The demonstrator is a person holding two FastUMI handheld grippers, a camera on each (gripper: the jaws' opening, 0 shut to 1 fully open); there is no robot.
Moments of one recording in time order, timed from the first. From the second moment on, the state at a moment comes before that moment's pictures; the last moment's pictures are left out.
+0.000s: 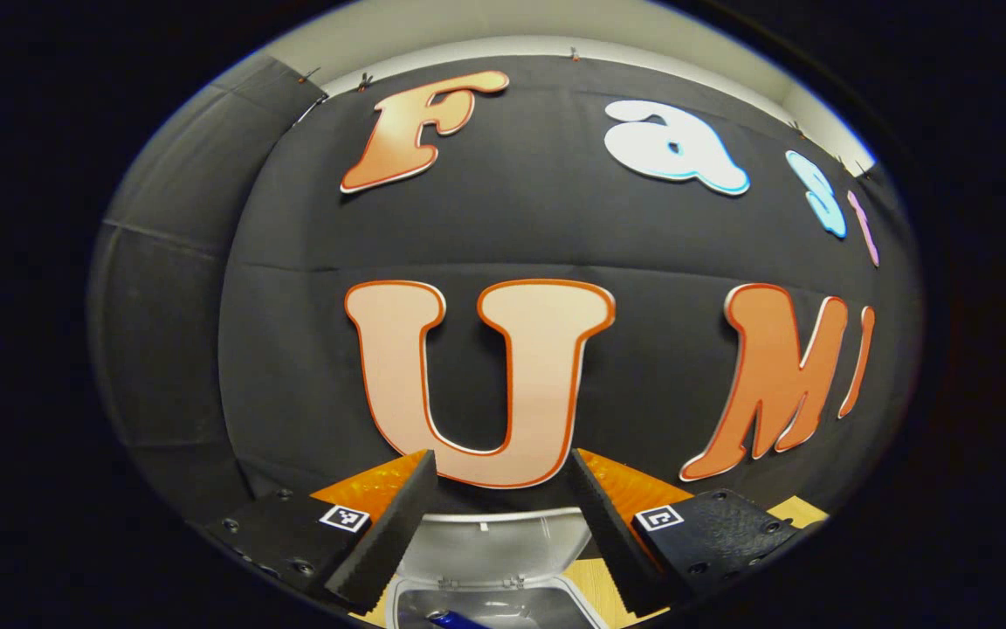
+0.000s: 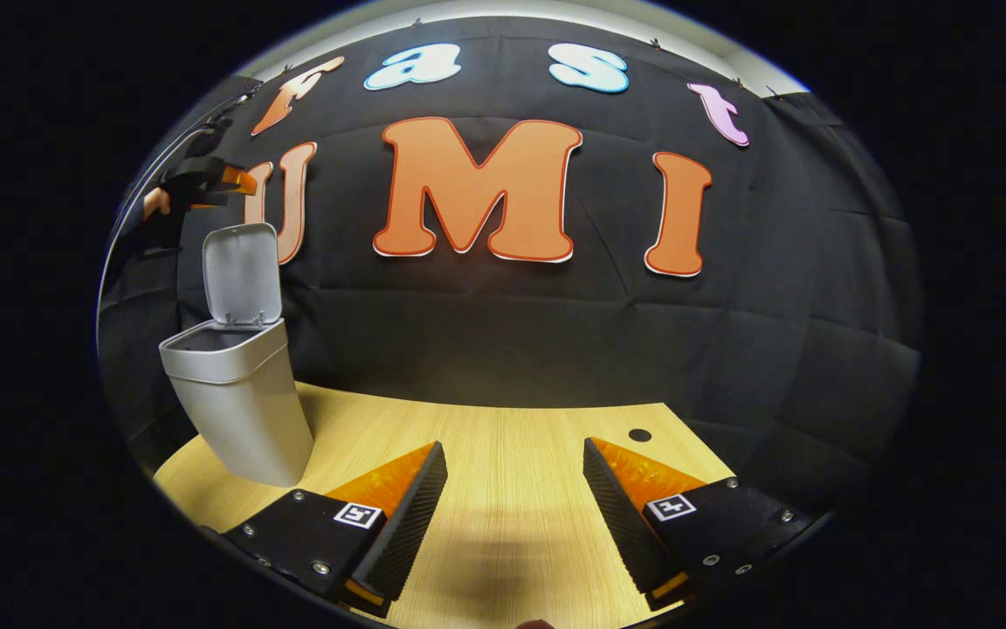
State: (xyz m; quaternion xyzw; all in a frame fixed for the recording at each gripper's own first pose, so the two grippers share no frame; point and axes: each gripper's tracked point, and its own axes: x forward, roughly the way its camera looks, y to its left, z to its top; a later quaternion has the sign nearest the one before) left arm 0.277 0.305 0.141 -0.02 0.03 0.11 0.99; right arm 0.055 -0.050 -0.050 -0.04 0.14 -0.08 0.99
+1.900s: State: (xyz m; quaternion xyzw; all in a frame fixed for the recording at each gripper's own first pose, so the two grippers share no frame) left arm 0.077 0.218 -0.021 -0.02 0.08 0.11 0.99; right arm 0.049 -0.035 -0.044 -0.01 0.12 -0.06 0.99
